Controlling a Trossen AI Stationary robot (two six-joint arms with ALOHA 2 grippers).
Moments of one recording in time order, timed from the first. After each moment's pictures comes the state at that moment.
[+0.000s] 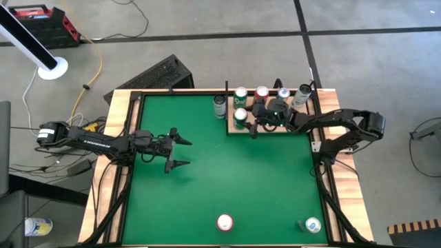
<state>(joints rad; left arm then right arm) 0.06 0.93 0.13 0.69 0.09 -0.04 -0.43 1.41 0.58 0.53 -0.11 -0.10</state>
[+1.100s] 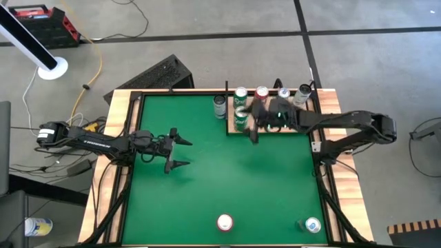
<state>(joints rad) 0.06 0.93 0.13 0.69 0.10 -0.03 -0.26 1.25 0.80 0.17 -0.08 -0.01</state>
